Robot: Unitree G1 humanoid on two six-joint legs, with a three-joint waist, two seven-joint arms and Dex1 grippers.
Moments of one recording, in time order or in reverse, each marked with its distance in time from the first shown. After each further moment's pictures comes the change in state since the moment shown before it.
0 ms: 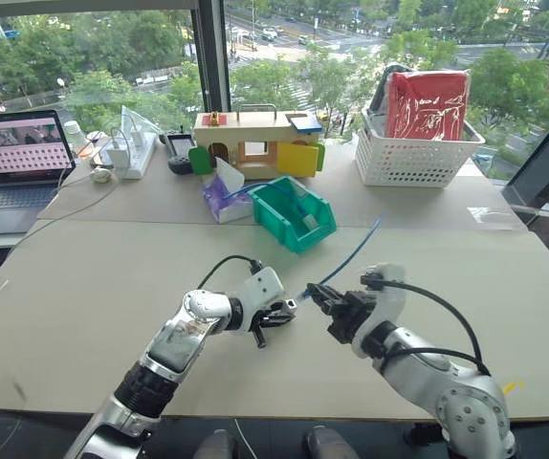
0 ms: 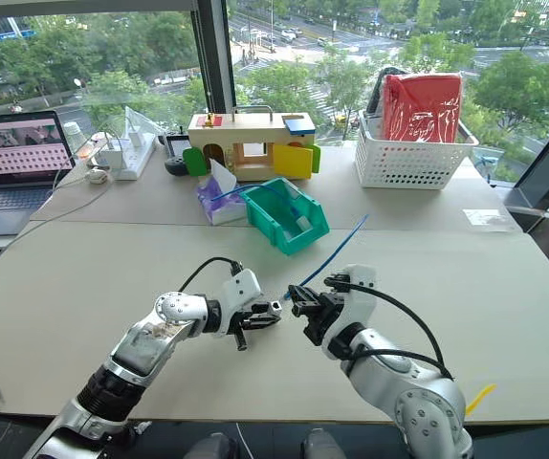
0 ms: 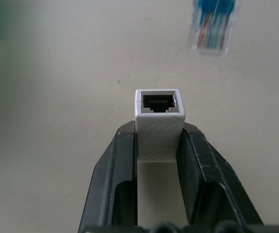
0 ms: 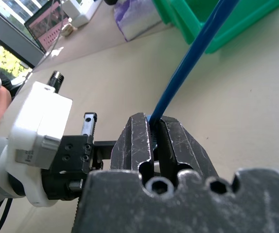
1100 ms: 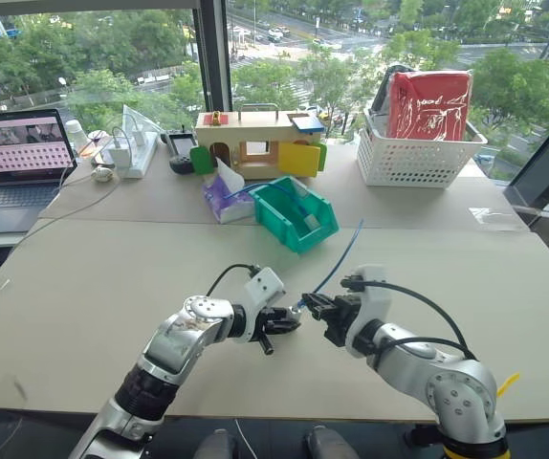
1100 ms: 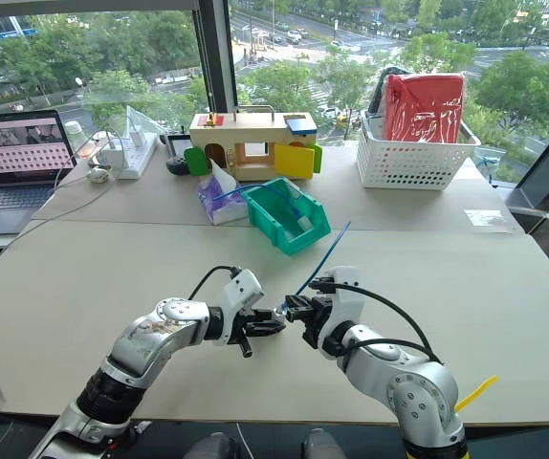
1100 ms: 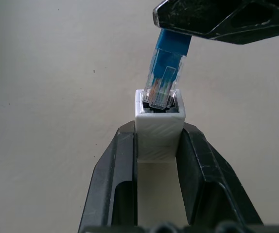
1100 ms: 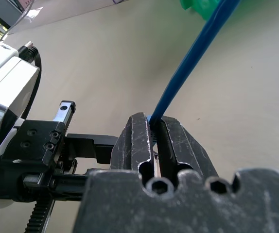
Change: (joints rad) left arm 0.013 -0.013 0.024 -0.076 -0.149 0.206 0.078; right arm -0.071 -0.017 0.008 0.030 -0.070 0.159 0.026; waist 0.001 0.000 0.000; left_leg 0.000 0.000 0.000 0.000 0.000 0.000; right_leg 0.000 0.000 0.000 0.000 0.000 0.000
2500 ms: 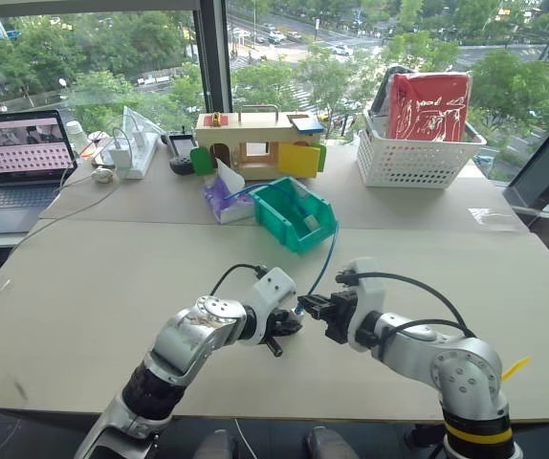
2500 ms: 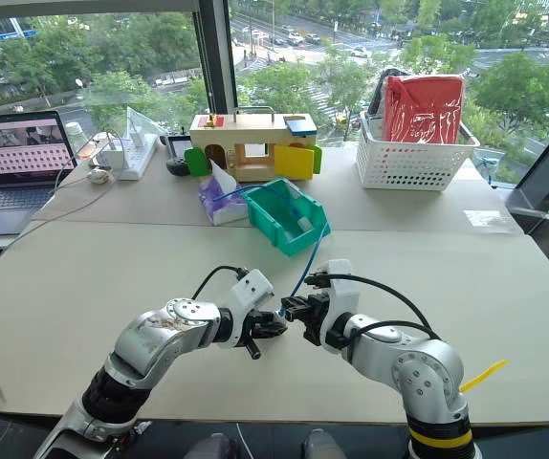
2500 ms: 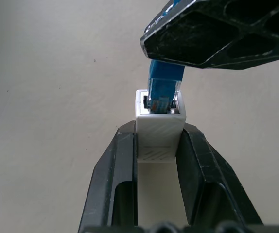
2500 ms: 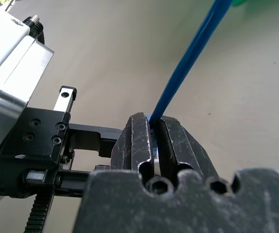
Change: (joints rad) left arm -0.030 -0.062 -0.030 -0.143 -0.044 0.285 0.205; right arm -0.087 -0.056 -0.038 0.063 0.015 0.157 0.128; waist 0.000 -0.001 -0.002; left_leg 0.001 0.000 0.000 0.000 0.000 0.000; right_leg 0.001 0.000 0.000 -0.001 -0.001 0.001
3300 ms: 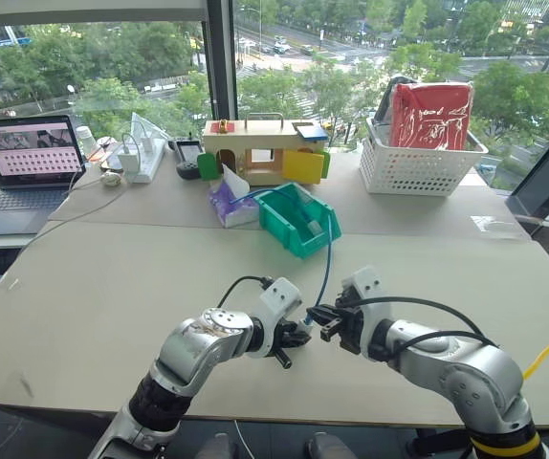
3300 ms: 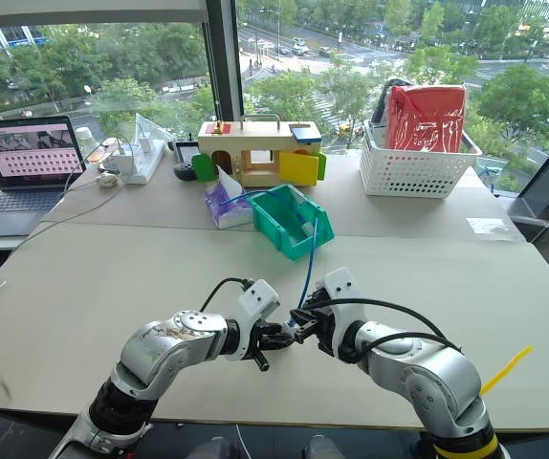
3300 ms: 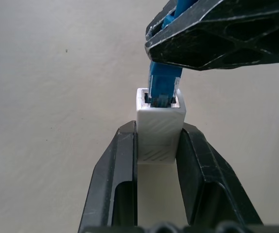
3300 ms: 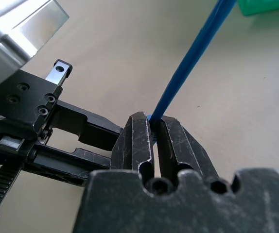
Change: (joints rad) left arm 0.037 -0.028 -0.001 0.001 -0.046 0.024 0.046; right arm 0.059 -0.126 0.104 -0.062 -0.247 -0.074 0.199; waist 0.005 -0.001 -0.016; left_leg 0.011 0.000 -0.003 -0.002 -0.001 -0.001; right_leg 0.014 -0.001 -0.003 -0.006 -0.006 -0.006
